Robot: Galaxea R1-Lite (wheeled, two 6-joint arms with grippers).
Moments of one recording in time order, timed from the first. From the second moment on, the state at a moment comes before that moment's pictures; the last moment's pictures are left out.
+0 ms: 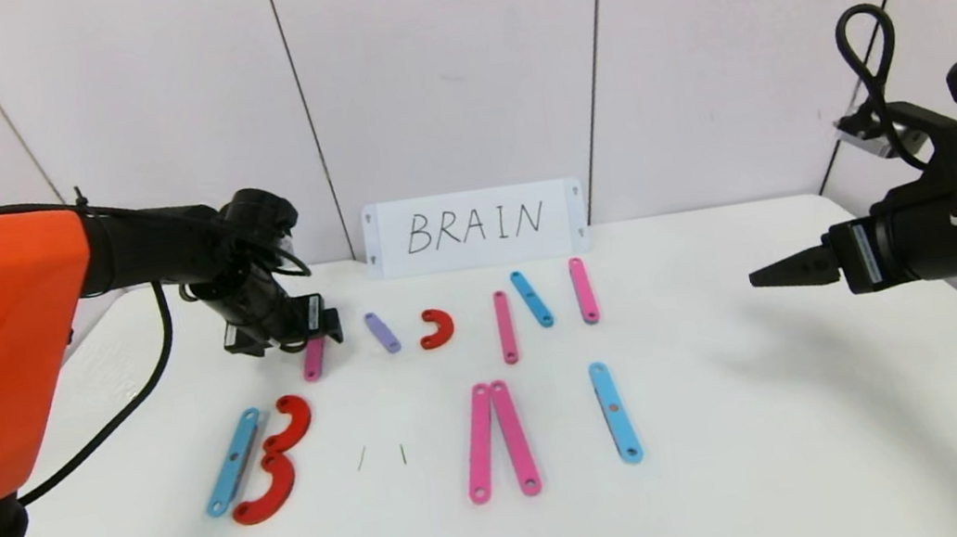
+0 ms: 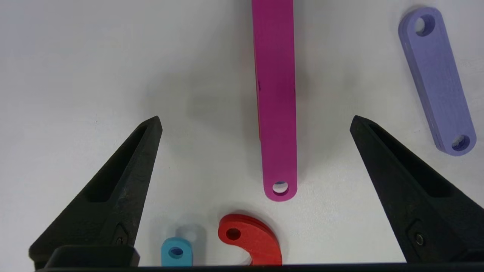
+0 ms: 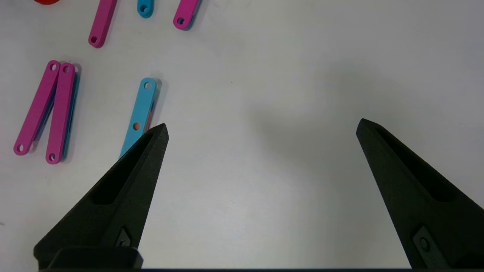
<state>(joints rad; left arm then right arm) -0.18 2.27 -1.86 0.59 0.10 -0.22 0.09 1.58 -1.05 0.18 0.24 -0.02</state>
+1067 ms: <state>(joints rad) -0.18 2.34 -1.92 0.58 0.10 -0.22 0.09 1.58 -1.05 0.18 0.24 -0.02</state>
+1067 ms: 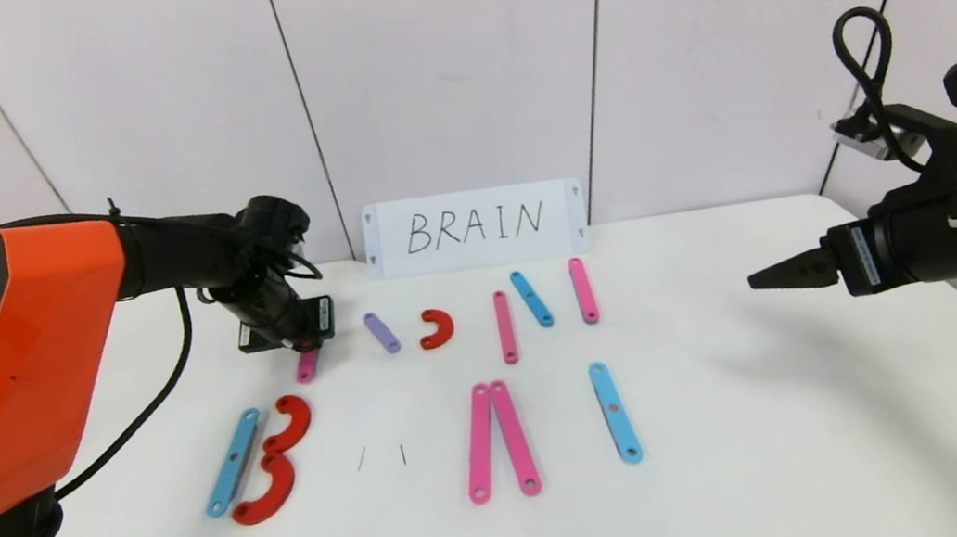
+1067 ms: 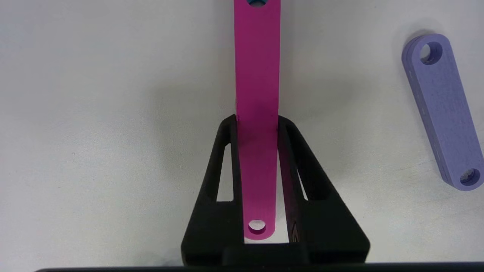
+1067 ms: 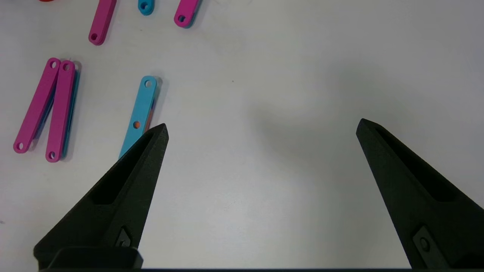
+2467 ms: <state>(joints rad) -0.36 2.01 -1.57 0.67 0.11 -0.36 0.09 1.58 -1.04 0.18 0.24 -0.02</state>
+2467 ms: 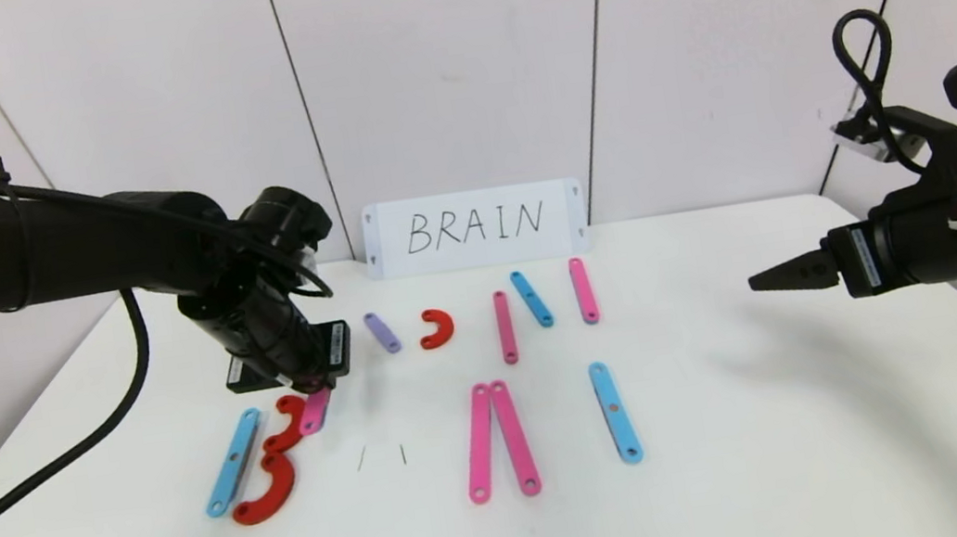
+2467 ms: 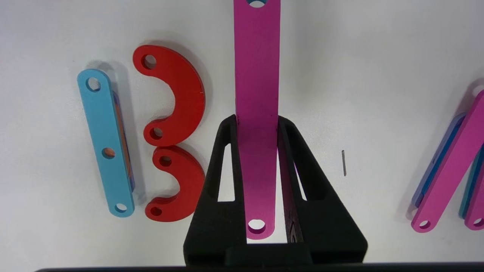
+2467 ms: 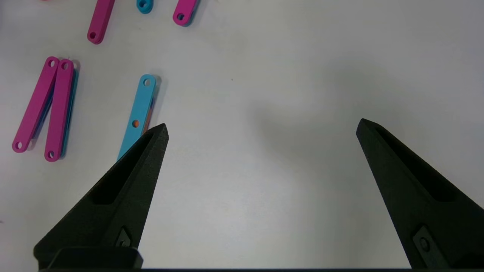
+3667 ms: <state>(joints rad) -0.44 2.01 -1.37 0.57 0.11 -0.43 0.10 1.58 -1.04 0.18 0.24 -0.02</state>
